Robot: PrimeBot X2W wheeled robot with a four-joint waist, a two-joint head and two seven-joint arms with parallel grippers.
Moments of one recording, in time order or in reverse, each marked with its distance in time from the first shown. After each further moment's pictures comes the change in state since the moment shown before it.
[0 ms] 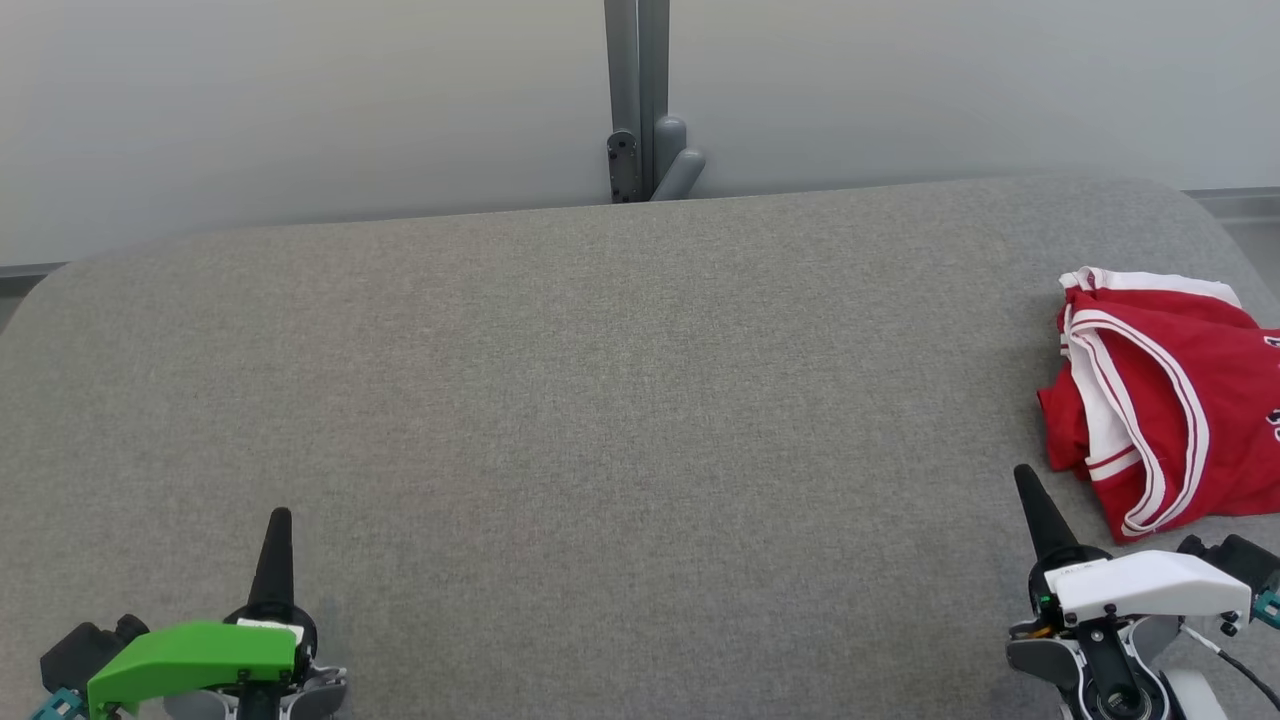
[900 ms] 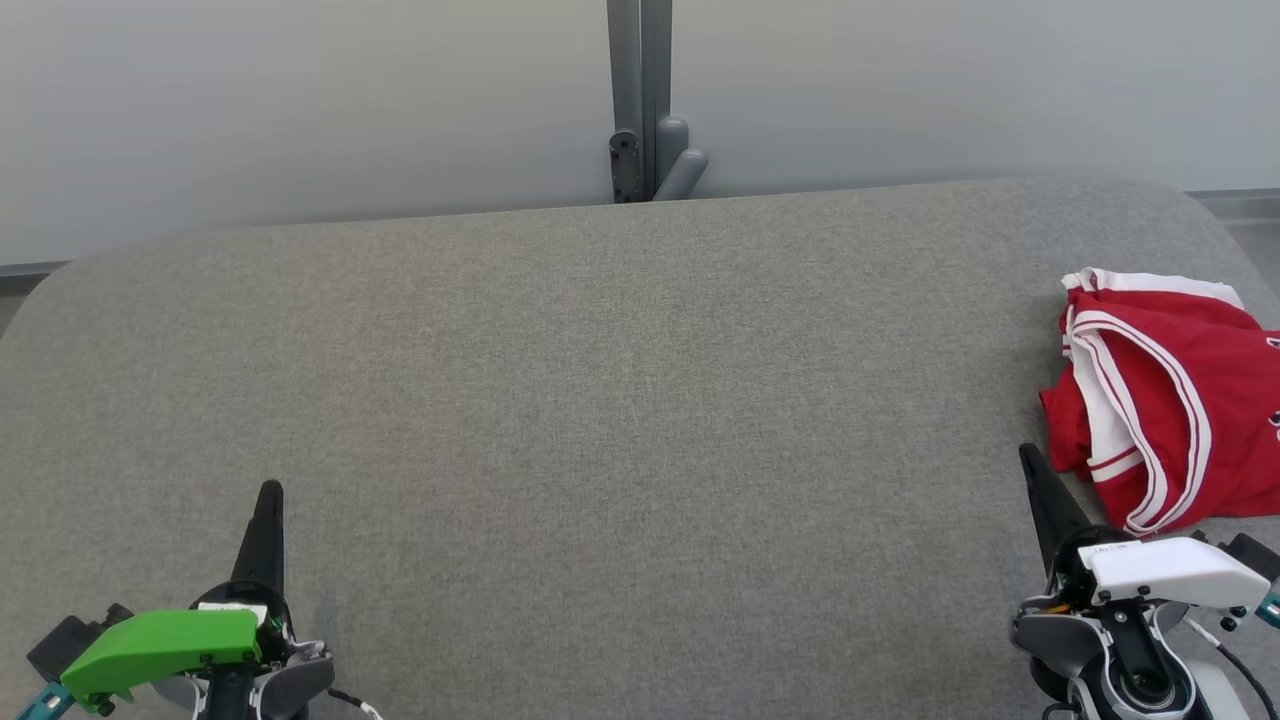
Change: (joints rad) left arm -0.025 0.001 0.024 -0.030 -0.222 -0.012 0.061; right arm -0.018 -0.002 -0.021 -0.023 0.248 0.000 0.060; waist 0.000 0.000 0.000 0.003
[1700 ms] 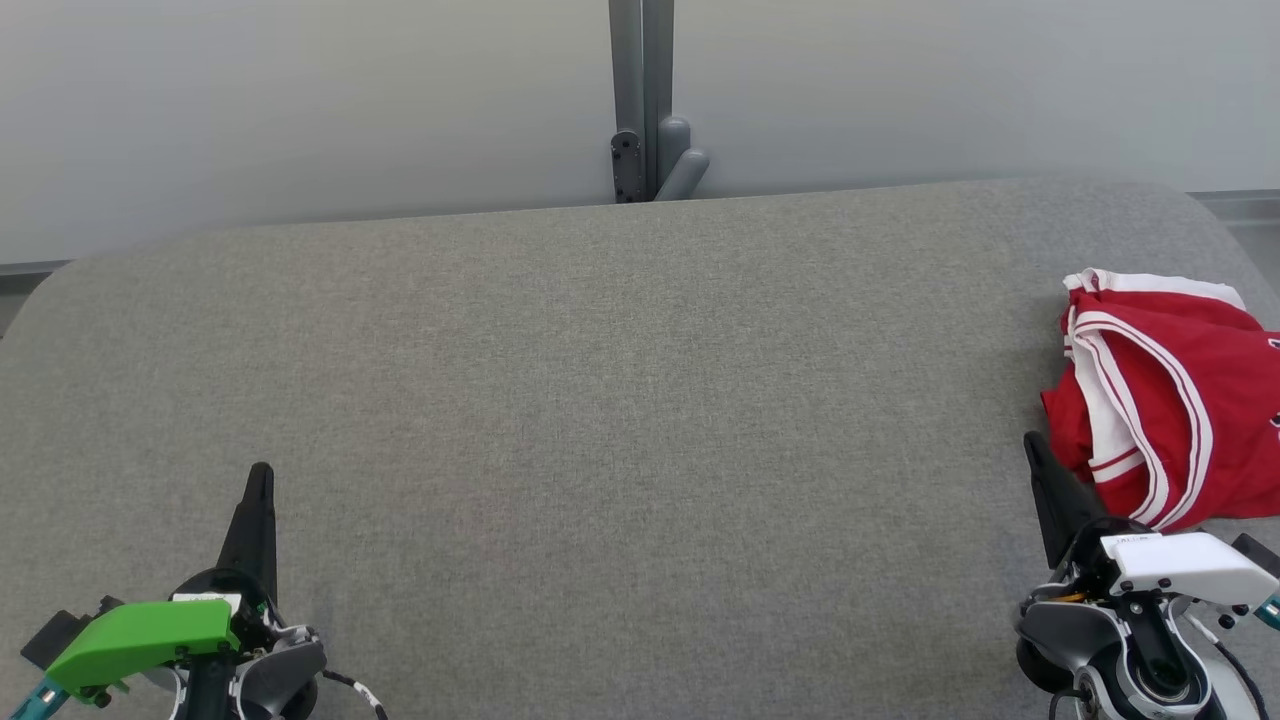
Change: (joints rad) left arm -0.015 0.000 0.017 -0.018 -0.125 -0.006 0.034; right arm -0.007 -0.001 -0.014 -0.014 0.142 0.000 0.035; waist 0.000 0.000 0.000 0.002
